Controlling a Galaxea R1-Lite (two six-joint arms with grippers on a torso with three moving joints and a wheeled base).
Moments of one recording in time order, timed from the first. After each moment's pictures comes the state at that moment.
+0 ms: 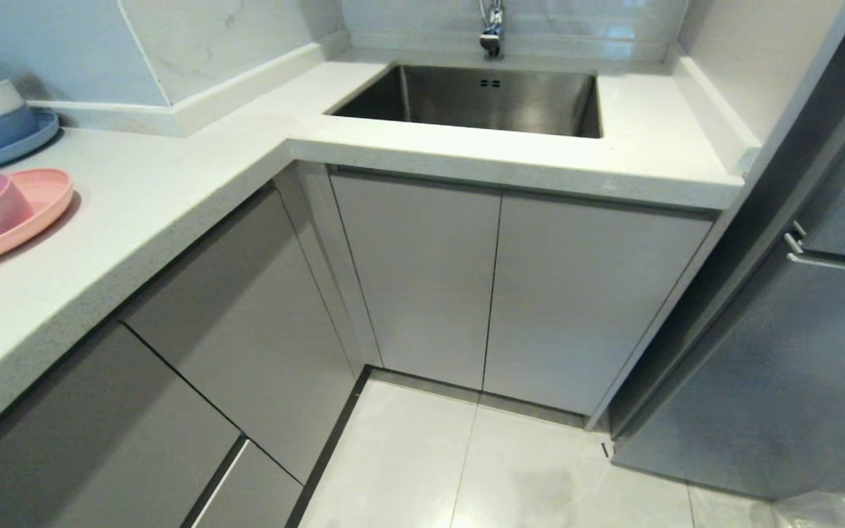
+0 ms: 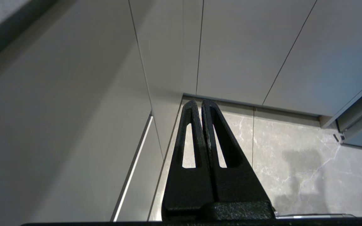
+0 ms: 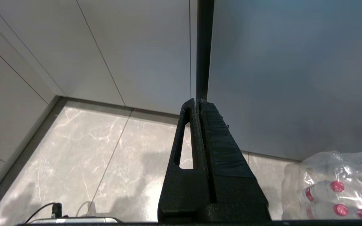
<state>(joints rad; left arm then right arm) 0.00 0.00 0.00 0.00 -0.02 0.02 0.00 0.00 0.00 0.00 -0.02 0.04</state>
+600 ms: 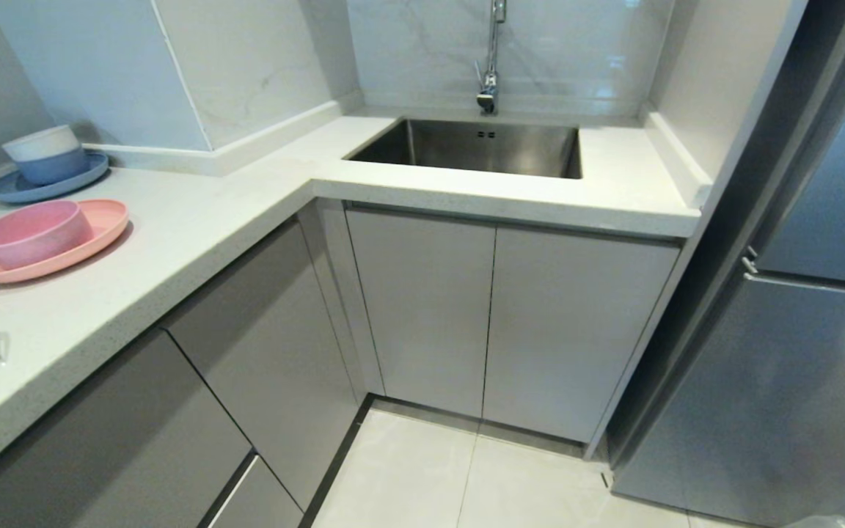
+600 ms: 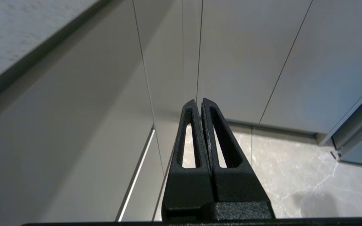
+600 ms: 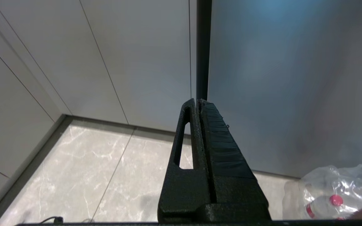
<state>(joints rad) 0.00 0.00 0.00 0.00 -0.02 0.02 0.00 0.00 0.00 0.00 -0.02 0.04</state>
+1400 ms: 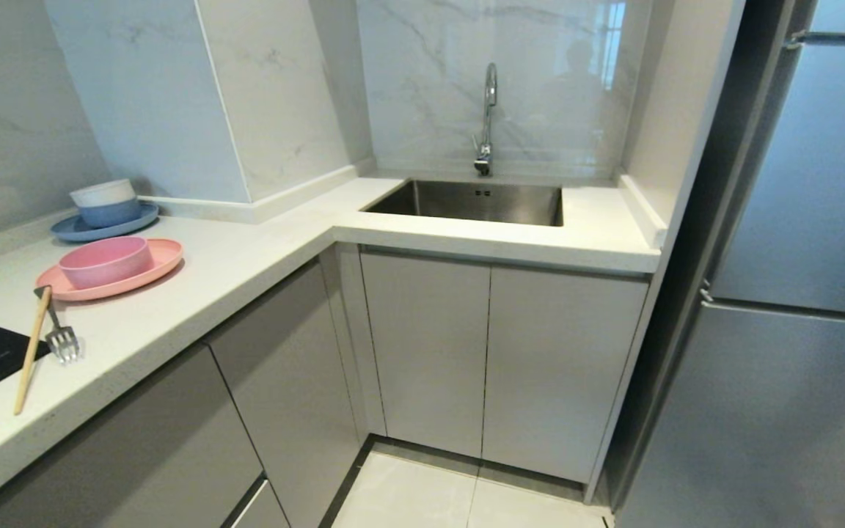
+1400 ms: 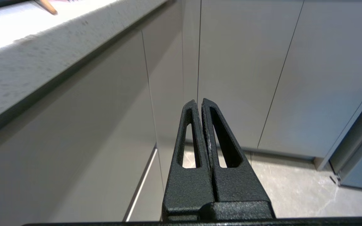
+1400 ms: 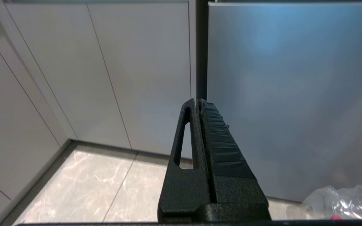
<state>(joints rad) 0.00 0.00 0.00 0.00 -0.02 0.02 0.00 0.00 0.00 0.00 -0.02 0.04</state>
